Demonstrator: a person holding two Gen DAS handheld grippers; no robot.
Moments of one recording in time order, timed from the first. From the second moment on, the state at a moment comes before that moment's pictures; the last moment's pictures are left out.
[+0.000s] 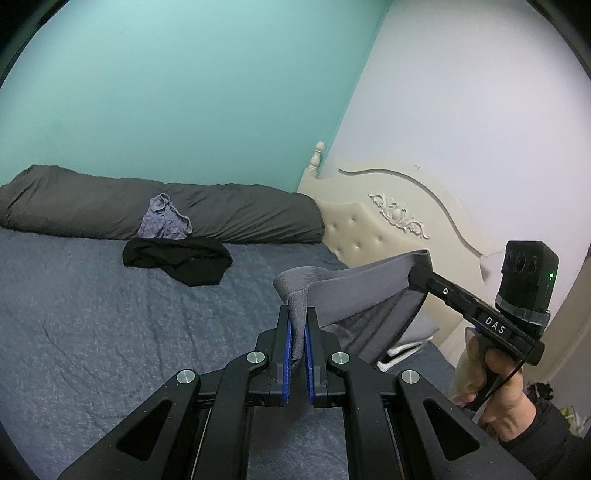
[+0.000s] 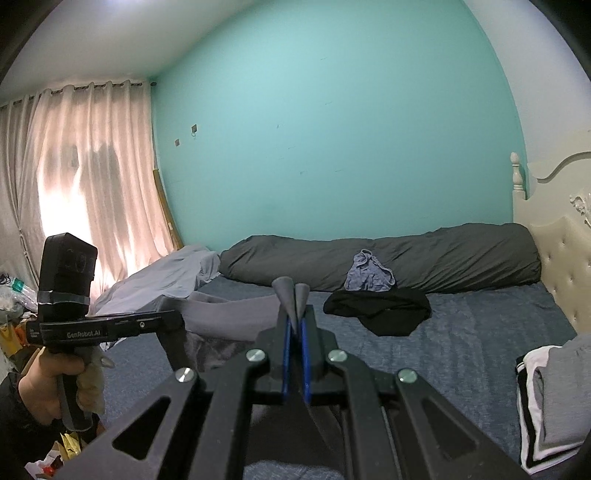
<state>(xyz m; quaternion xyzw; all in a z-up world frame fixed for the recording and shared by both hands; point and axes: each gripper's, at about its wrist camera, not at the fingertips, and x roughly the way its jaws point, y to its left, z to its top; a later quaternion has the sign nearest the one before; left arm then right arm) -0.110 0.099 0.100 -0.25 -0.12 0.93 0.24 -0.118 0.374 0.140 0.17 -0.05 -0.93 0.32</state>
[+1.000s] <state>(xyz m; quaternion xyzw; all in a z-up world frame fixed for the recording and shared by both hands) -0.128 0.247 0.133 -0.25 -0.09 0.91 0.33 -0.104 0.522 0.158 0.17 -0.08 -0.95 0.26</state>
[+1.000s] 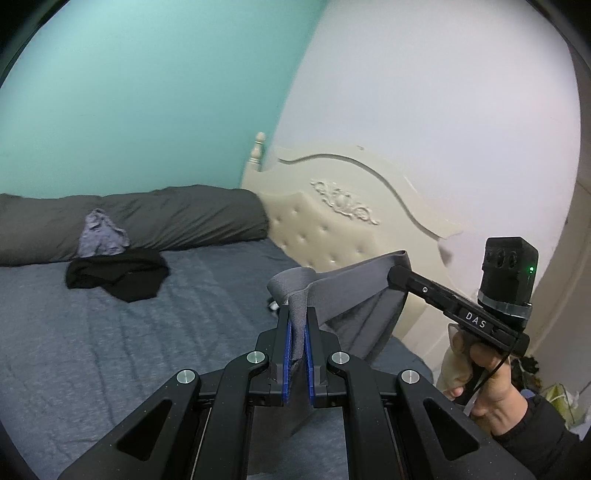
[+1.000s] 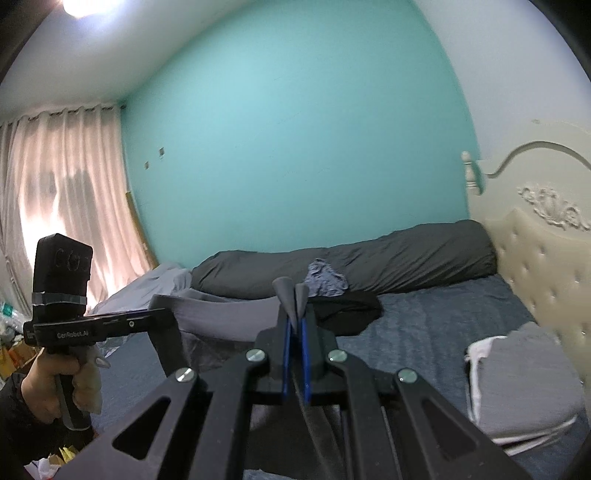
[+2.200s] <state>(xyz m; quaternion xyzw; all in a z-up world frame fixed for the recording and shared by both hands) -0.253 0.593 0.068 -0.31 -0.02 0.85 0.43 -0.154 0.840 0.096 0.20 -0.11 -0.97 0.10</state>
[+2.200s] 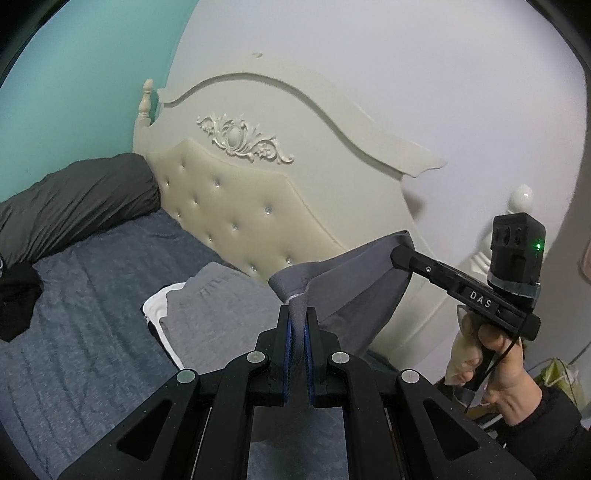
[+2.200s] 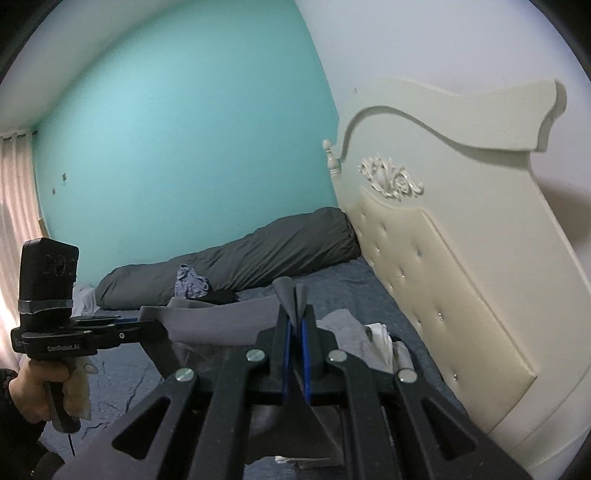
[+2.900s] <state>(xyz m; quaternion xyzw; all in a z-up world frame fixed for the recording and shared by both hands) -0.365 0.627 0.033 -0.34 -0.03 0.86 0.37 -0.280 0.856 0.060 0.26 -0.09 -0.96 0.06</state>
